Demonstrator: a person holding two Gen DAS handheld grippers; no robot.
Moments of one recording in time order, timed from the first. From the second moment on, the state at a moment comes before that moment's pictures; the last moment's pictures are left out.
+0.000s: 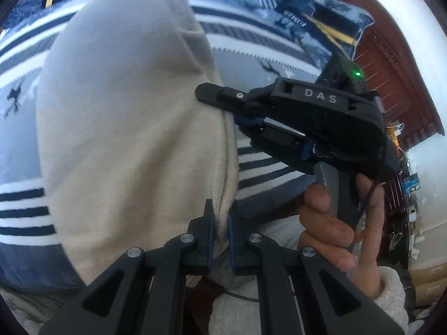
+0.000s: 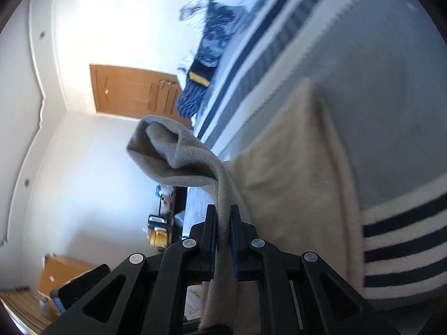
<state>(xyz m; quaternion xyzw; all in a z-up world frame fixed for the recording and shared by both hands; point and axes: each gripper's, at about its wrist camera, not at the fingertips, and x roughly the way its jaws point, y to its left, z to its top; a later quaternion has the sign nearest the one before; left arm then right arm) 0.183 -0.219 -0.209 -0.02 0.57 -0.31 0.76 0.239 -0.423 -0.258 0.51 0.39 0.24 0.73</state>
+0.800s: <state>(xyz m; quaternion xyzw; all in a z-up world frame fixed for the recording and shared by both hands) 0.220 -0.119 -0.190 -0.15 0.56 -0.26 0.77 0.148 -0.409 -0.277 0.43 0.48 0.11 0.76</state>
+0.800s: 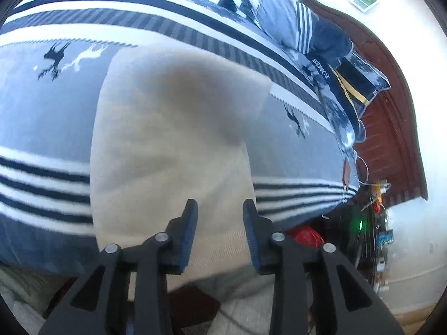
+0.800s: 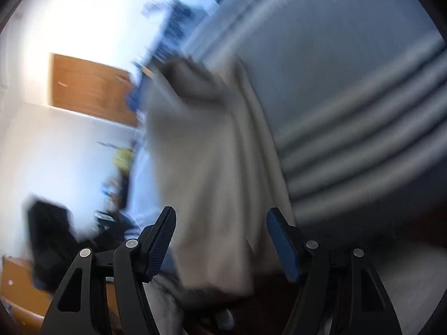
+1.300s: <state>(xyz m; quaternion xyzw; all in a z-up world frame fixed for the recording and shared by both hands) 0.361 -0.210 -0.222 -0.09 0.57 -0.20 0.79 0.157 -0.396 -0.277 0.34 0.53 0.08 0.77</state>
